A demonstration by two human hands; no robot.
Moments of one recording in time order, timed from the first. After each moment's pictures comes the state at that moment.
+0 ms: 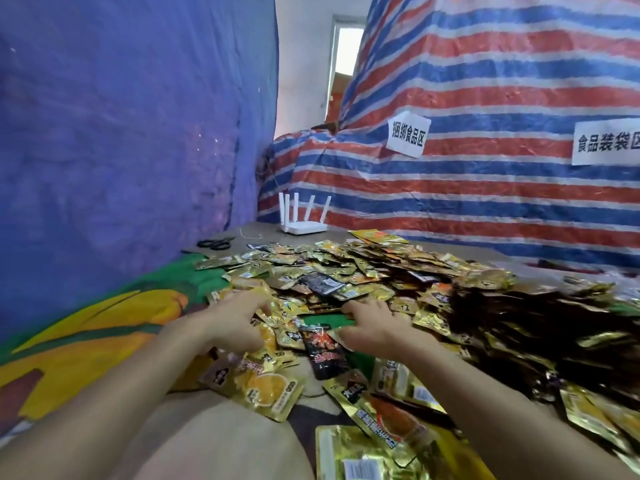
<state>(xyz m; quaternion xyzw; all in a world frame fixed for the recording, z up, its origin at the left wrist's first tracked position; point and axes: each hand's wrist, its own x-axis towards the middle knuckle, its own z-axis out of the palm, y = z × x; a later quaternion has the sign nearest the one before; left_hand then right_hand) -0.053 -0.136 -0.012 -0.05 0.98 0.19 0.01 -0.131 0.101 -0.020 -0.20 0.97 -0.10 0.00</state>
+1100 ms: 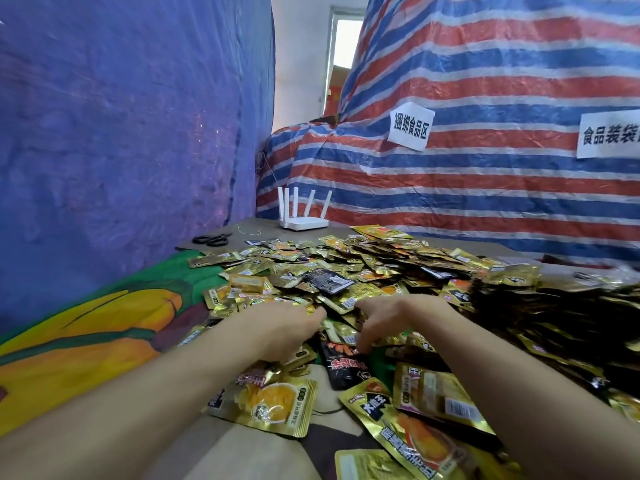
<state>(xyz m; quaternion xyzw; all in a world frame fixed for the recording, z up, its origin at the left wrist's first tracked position) -0.103 -0.097 -0.031 0.18 0.97 -0.15 -0.07 -0.196 0.092 -0.004 -0.20 0.96 -0.02 0.18</state>
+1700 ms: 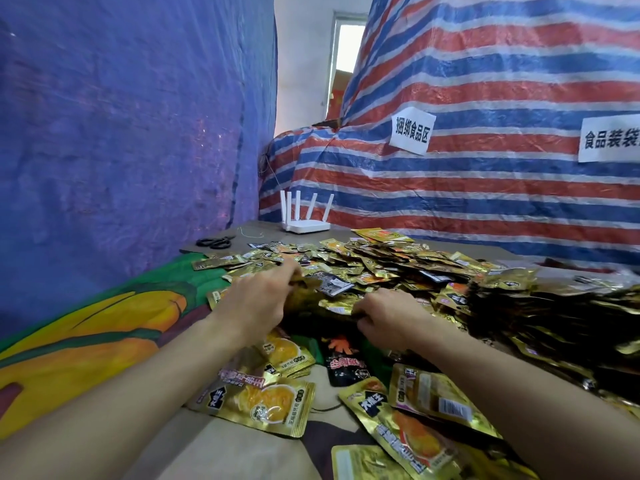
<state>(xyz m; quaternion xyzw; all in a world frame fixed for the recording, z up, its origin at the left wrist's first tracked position) -0.080 -0.122 -0.019 0.13 0.92 0.12 -0.35 -0.169 0.104 -0.015 -0.34 0.93 0.06 -0.14</state>
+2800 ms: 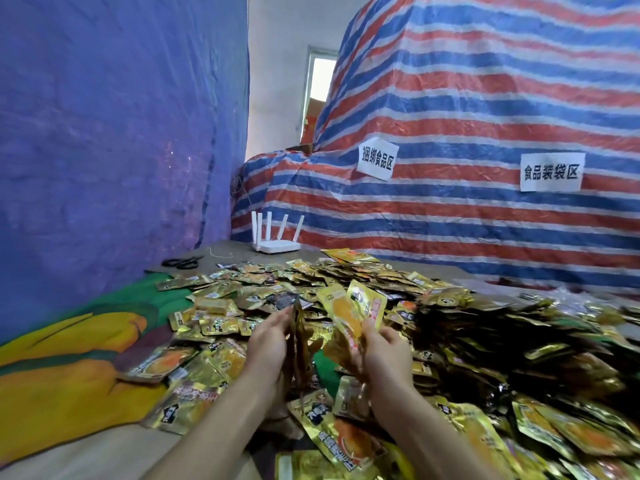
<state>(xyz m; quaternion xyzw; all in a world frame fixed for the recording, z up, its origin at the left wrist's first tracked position) -0.089 -0.016 -0.046 -0.08 0.49 0.86 -0.14 -0.071 0.132 -0.024 0.06 0.64 -0.76 -0.07</state>
